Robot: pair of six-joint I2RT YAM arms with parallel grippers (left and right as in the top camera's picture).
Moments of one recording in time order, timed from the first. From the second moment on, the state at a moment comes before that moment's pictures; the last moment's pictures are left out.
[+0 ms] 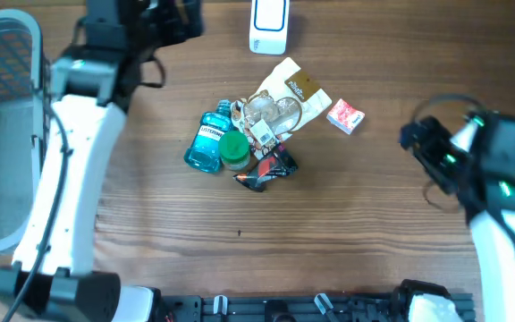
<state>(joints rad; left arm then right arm) -0.15 1.61 1.75 -0.71 0.04 -0.34 -0.16 1.14 0.90 -0.73 -0.21 0.66</state>
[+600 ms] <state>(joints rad) -0.12 1.60 1.75 -0.76 -0.09 -0.15 0.26 1.80 1.32 -0.68 0.06 0.94</state>
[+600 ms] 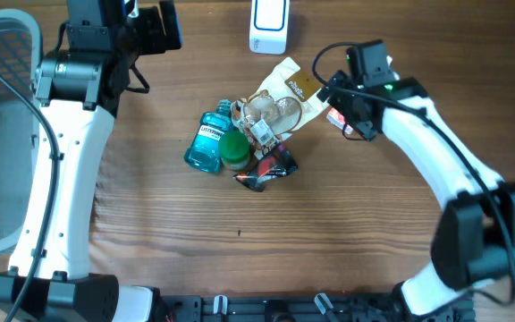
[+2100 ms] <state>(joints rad) -0.12 1.60 1.73 -0.79 -0.11 -0.11 0.21 2.05 1.36 -0.58 0.12 0.80</state>
